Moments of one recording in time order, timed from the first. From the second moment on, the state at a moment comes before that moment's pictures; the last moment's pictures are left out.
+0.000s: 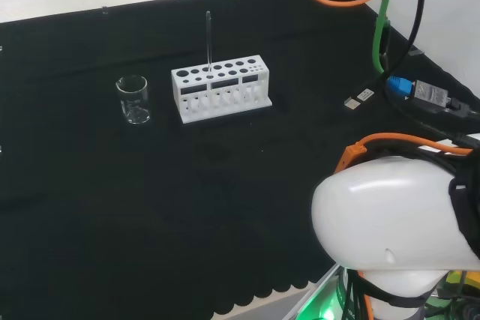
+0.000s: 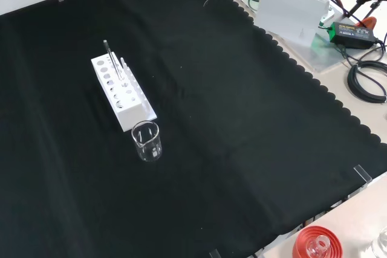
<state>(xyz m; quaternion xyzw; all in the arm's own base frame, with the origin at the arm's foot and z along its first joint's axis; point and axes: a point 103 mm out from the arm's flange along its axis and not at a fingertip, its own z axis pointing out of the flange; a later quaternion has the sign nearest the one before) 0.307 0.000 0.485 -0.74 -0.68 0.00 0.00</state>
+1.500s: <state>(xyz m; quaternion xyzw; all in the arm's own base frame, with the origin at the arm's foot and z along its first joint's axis) 0.241 0.000 0.557 -0.75 -0.66 -0.07 -0.03</state>
